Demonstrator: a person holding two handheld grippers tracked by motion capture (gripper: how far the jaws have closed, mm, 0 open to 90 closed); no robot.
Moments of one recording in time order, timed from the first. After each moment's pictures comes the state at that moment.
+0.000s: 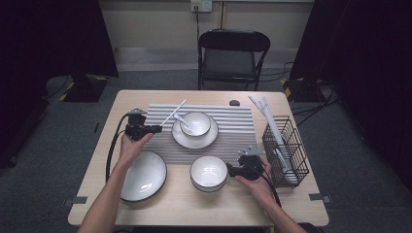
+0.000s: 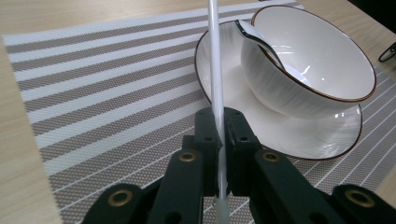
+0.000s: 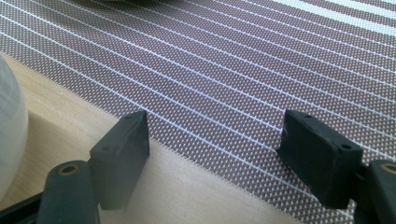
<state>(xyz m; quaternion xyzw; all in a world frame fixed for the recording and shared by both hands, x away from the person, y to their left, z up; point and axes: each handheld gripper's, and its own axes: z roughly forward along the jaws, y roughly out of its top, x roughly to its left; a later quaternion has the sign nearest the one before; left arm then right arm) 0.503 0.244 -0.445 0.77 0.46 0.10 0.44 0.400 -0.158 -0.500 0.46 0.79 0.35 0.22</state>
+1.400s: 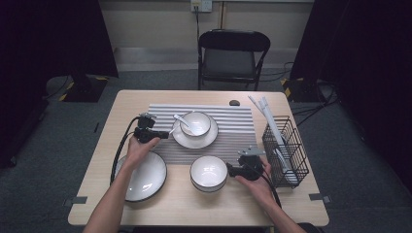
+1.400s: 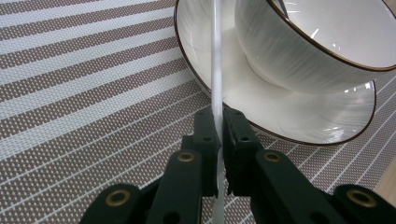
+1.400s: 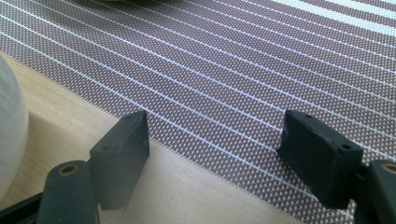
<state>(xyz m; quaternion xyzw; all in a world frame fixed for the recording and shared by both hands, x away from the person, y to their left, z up) 0.513 0.226 -0.467 0.79 0.46 0.06 0.40 0.400 -0.158 -0.500 0.46 0.79 0.35 0.22</state>
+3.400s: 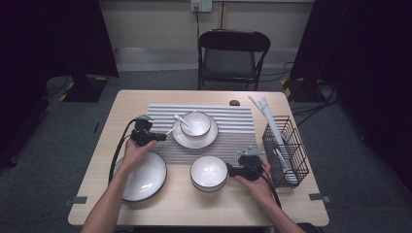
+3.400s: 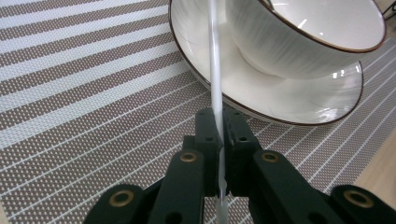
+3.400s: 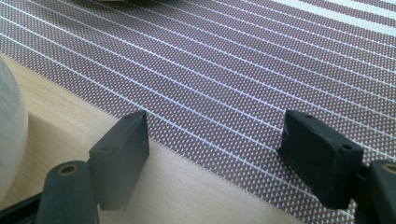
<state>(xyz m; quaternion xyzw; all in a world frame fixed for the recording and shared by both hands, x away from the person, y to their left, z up) 0.500 0.231 -0.464 0.79 0.45 0.07 0.40 0.400 -0.157 -0.500 0.47 0.79 0.35 0.22</state>
